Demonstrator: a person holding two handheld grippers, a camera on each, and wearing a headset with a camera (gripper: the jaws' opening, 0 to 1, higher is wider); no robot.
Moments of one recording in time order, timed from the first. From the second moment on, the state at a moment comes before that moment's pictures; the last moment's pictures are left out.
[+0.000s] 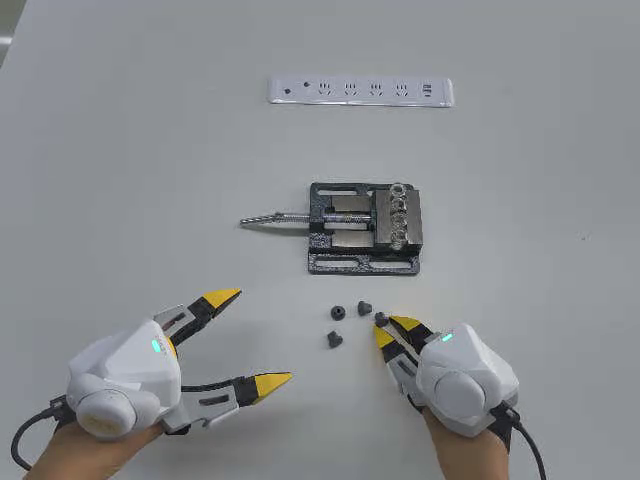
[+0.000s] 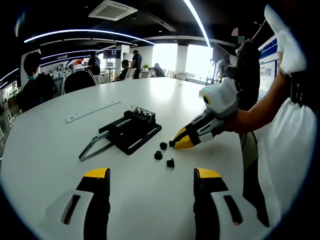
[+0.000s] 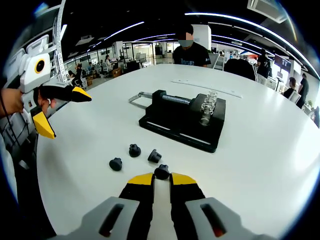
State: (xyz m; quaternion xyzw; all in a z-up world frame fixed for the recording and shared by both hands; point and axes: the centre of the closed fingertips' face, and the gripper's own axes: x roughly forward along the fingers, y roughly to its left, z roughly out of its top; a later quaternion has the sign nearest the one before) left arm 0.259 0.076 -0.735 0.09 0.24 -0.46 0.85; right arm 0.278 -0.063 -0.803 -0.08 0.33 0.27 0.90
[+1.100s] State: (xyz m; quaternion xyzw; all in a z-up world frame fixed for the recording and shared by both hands) left arm 0.257 0.062 -0.738 0.08 0.23 -0.47 0.85; right arm 0.267 -0.082 -0.782 -0.08 0.36 0.30 0.88
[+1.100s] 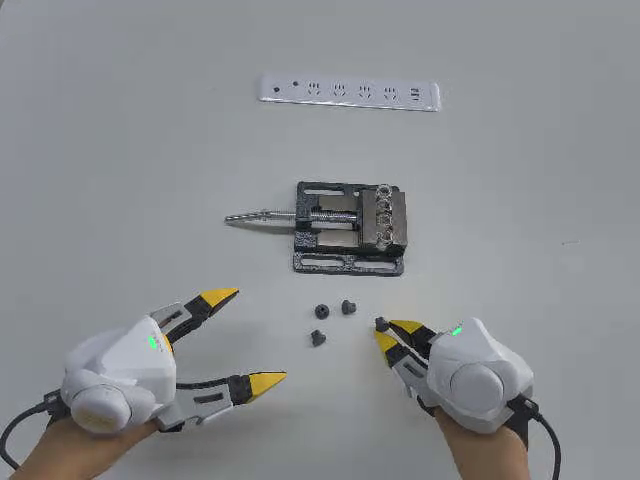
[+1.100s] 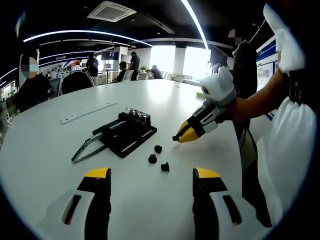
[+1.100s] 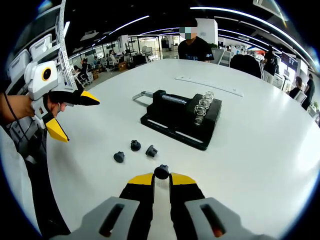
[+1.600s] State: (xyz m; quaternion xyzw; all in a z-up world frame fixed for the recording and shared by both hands) left arm 0.261 0.027 -0.748 0.11 0.19 -0.53 0.82; right arm 0.261 -0.085 -0.764 -0.10 0.38 0.35 0.85
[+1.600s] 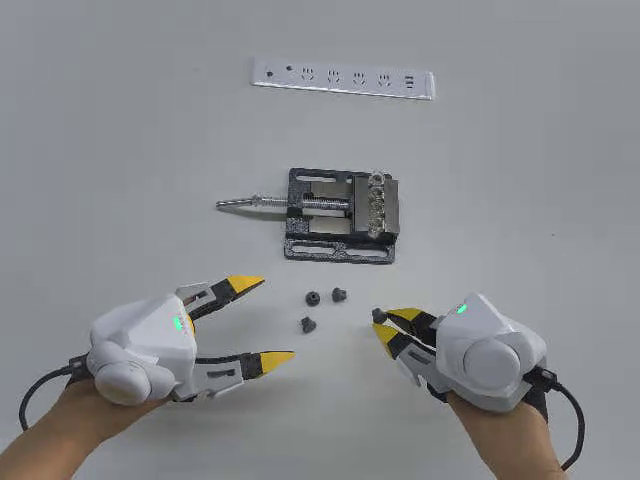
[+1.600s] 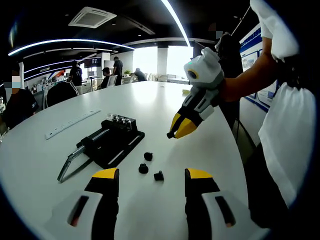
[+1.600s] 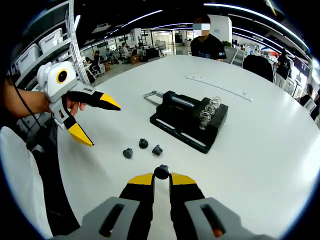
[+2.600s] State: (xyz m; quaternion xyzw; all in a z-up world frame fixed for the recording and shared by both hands) left arm 0.265 0.014 -0.748 0.09 0.19 -0.53 0.82; right arm 0.264 -0.104 -0.796 -0.14 0.50 0.37 0.77
